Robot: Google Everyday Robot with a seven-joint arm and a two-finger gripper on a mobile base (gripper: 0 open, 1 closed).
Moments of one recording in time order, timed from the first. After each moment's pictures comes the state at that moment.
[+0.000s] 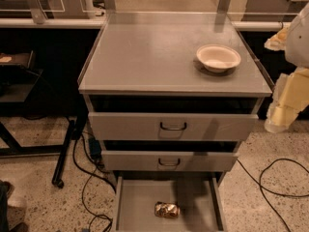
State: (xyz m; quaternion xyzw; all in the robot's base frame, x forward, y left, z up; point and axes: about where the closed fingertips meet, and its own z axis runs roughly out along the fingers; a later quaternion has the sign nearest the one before) arm 0.438 -0.216 0.980 -0.60 0.78 -0.04 0.16
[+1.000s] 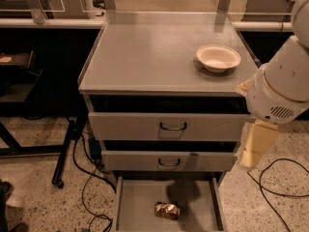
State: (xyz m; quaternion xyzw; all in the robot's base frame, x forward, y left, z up) arm 0.424 -0.190 0.880 -0.63 0.77 -0.01 0.13
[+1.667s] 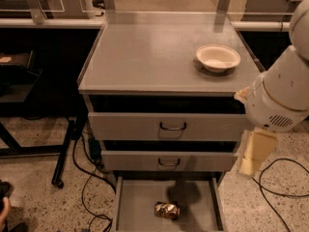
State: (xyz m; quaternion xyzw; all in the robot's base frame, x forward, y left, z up) arm 0.416 -0.187 0.870 -0.63 0.77 -0.01 0.12
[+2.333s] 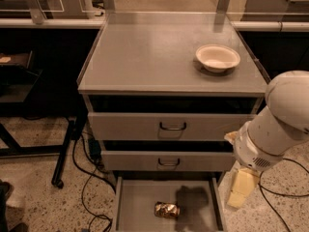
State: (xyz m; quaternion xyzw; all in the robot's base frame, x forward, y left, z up) arm 0.394 -0.190 0.749 -0.61 0.78 0.07 0.10
